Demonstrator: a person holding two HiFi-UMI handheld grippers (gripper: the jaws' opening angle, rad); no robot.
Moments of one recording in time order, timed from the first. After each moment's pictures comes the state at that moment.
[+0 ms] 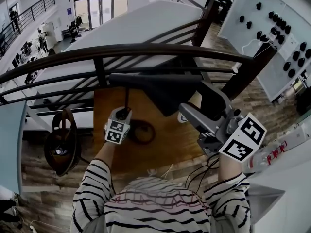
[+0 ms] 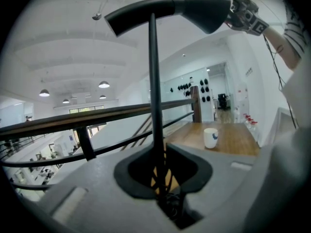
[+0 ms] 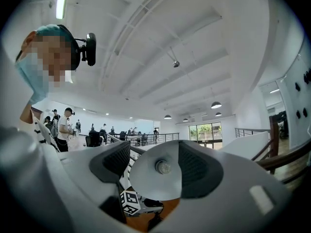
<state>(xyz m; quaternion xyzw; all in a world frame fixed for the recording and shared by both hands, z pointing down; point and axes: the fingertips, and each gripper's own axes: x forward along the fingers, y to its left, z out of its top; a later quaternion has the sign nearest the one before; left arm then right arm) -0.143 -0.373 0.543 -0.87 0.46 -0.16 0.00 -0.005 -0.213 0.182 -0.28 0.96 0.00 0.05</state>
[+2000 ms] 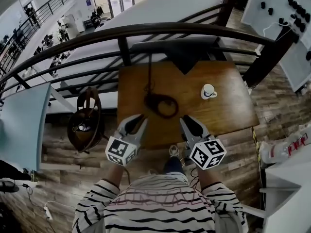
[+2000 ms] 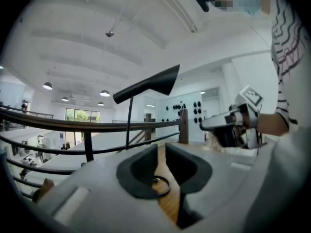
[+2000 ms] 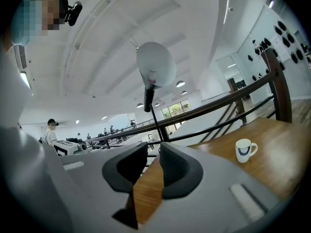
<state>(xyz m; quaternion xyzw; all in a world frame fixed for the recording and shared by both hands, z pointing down) -0.160 -0.114 0.465 -0.90 0.44 -0.05 -0.01 -0.027 -0.112 0.447 -0.42 0.89 -0.19 0.04</state>
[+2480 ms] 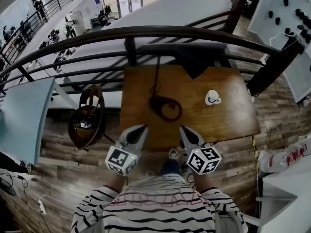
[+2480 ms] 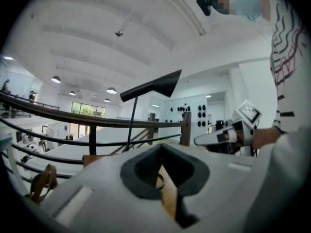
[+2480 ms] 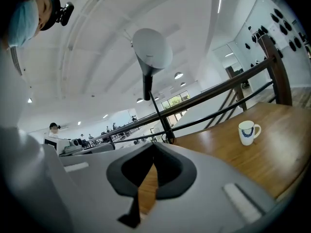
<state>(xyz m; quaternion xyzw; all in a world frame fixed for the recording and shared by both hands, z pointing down) -0.176 -0.082 0.470 -0.89 0.46 -0.02 -0.05 -0.054 -0.101 0.488 -0.41 0.88 -0.24 0.02</state>
